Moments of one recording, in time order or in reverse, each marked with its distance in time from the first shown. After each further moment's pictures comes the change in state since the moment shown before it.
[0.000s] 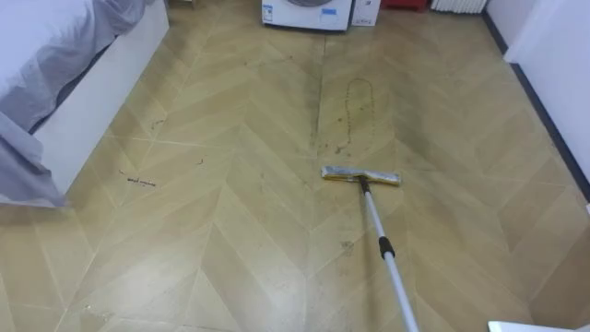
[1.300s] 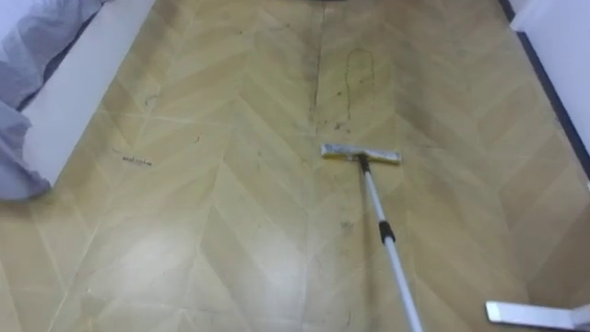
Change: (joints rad) left arm -0.077 0.002 -0.039 0.014 -0.013 0.021 0.005; right arm -0.068 0.001 -0.013 0.009 0.005 0.039 -0.018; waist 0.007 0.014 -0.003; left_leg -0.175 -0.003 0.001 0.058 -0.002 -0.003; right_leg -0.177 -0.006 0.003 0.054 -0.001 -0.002
